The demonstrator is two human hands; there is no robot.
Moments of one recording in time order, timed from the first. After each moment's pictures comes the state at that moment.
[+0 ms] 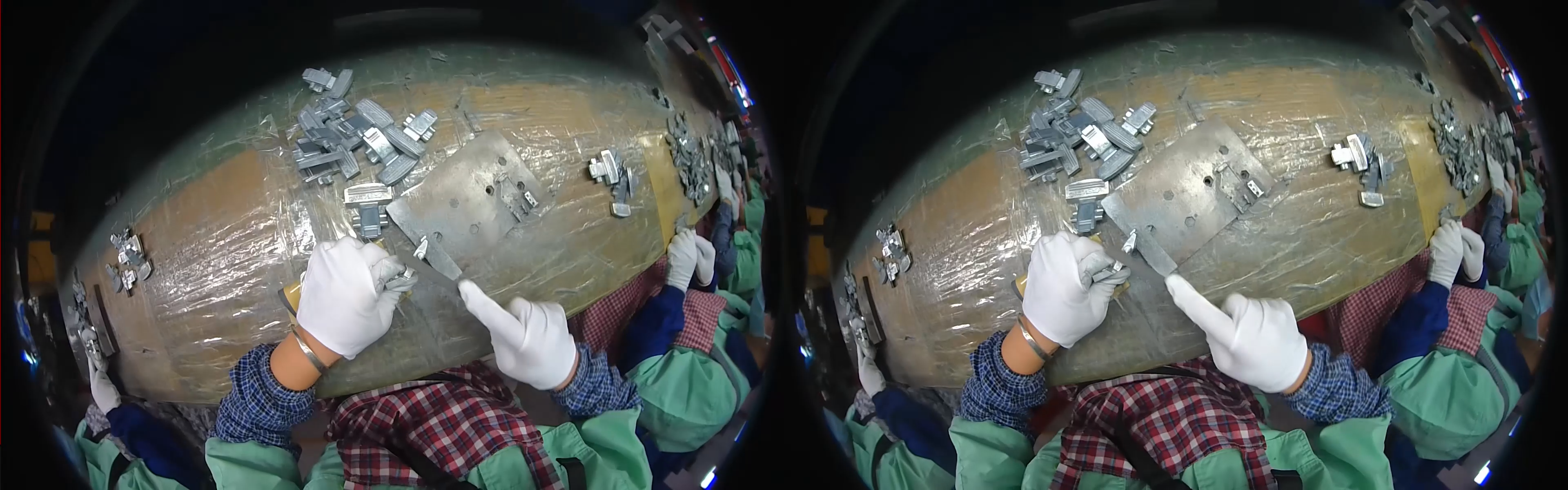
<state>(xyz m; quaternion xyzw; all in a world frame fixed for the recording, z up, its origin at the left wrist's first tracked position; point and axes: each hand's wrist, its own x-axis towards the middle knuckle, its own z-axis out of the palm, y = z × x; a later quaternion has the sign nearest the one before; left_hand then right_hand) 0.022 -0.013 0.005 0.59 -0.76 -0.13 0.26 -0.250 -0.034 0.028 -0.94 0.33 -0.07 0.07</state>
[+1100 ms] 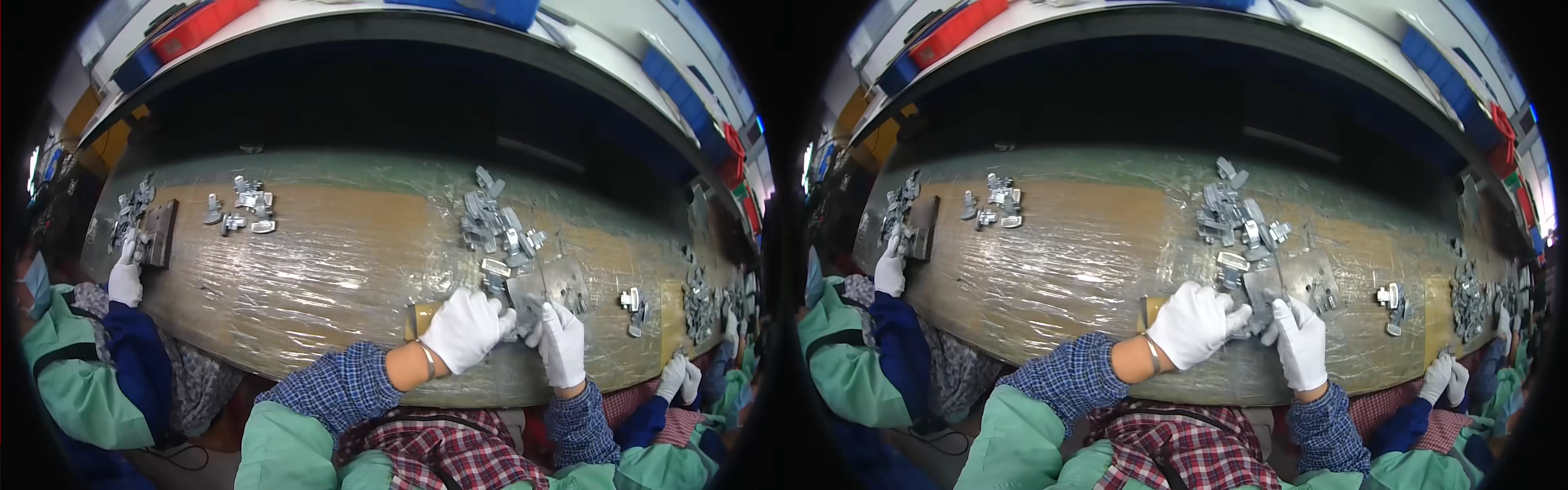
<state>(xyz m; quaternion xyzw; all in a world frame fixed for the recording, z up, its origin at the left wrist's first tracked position) 0.021 -0.001 -0.006 0.57 -0.79 0.04 0.21 -0.176 -0.076 0.026 -0.55 0.49 -0.29 0.61</state>
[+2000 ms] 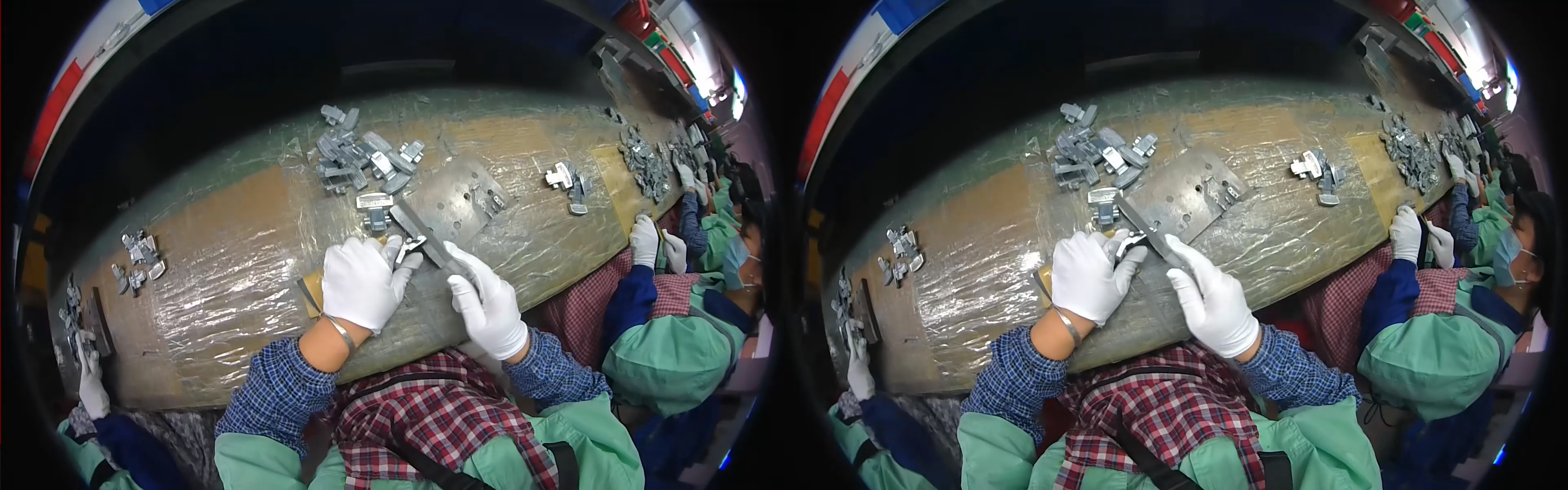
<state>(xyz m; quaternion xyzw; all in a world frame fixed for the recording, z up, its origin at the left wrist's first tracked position) 0.009 -0.004 -0.006 0.65 -0.74 0.00 0.20 -0.201 -0.013 0.017 -0.75 0.46 -0.31 0.36</state>
